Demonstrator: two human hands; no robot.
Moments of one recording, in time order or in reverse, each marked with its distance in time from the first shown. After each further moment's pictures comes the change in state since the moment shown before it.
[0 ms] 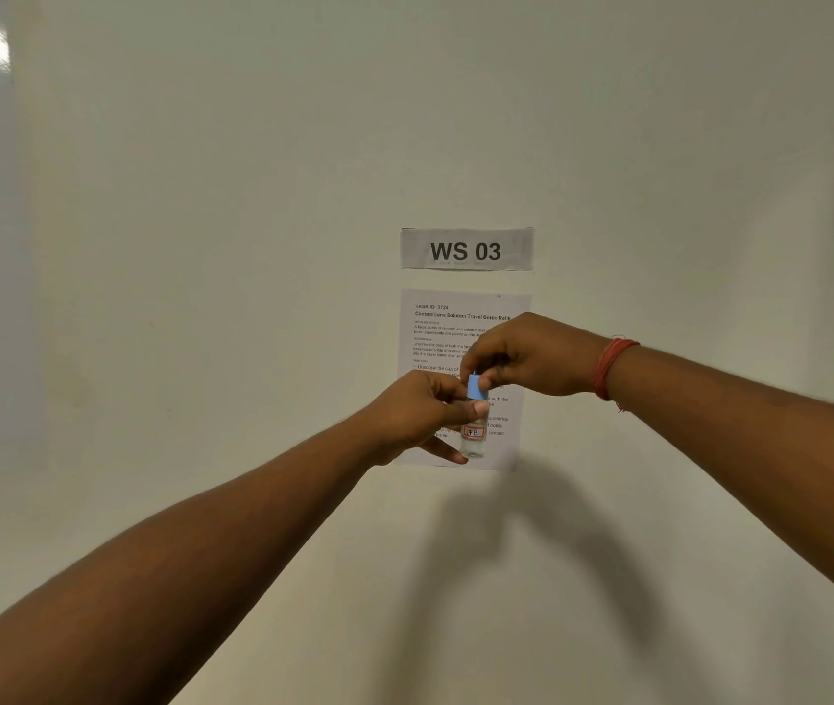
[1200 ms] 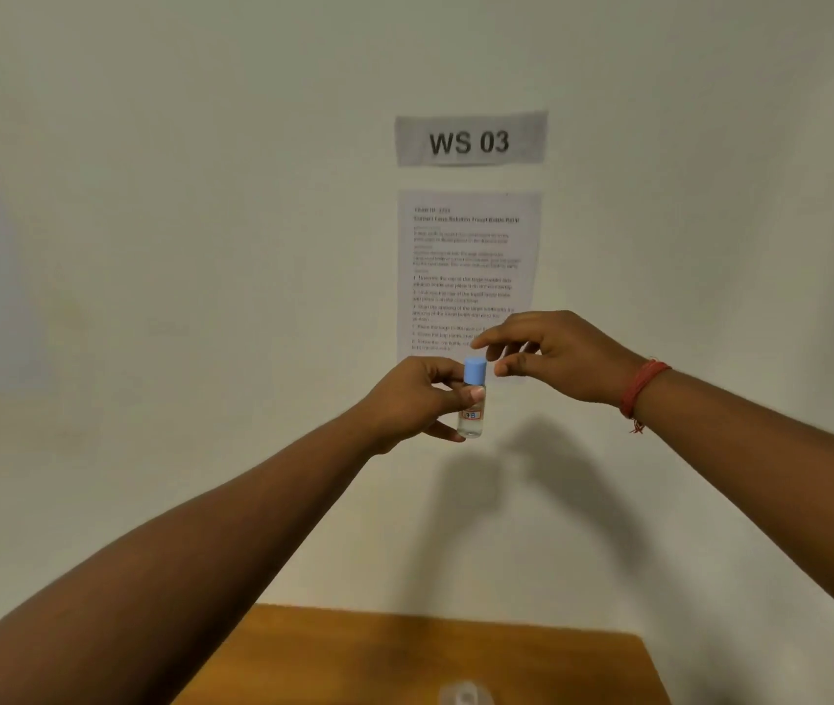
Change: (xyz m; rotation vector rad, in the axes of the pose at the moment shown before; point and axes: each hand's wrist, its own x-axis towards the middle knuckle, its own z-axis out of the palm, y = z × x) left_hand -0.028 -0.065 0.032 0.024 0.070 -0.063; right_hand -0.058 0.008 0.087 0.290 0.145 0.117
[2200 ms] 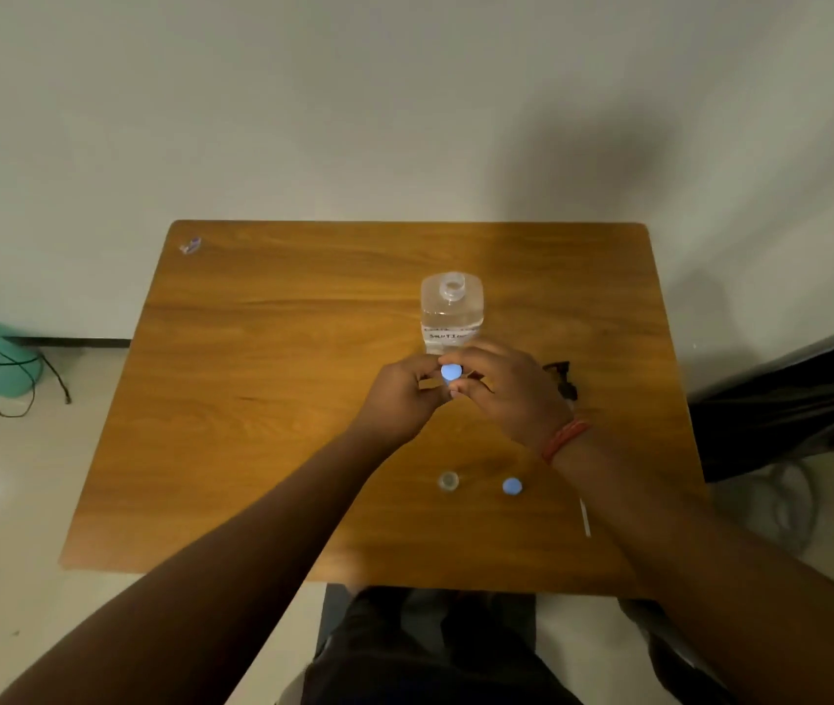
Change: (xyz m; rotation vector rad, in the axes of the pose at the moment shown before) left_hand -0.240 -0.344 0.189 0.123 -0.081 -0.416; right_hand -0.301 0.010 0.383 0.393 -0.240 0.402
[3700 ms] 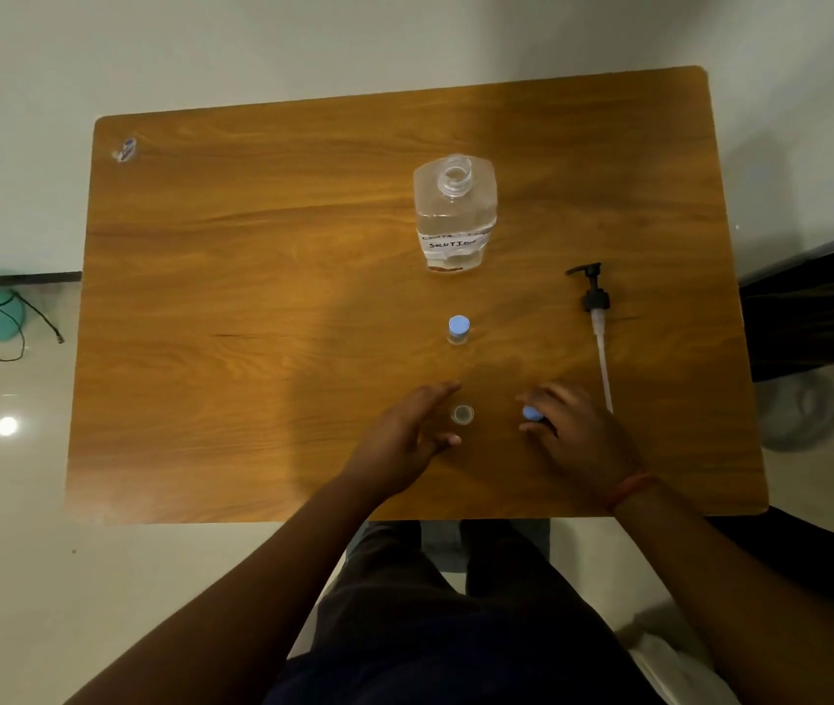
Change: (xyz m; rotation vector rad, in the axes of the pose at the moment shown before) left_hand -0.086 -0.087 0.040 0.065 -0.297 -0.103; right_hand -0.131 0.078 0.074 -0.135 -0.252 0.404
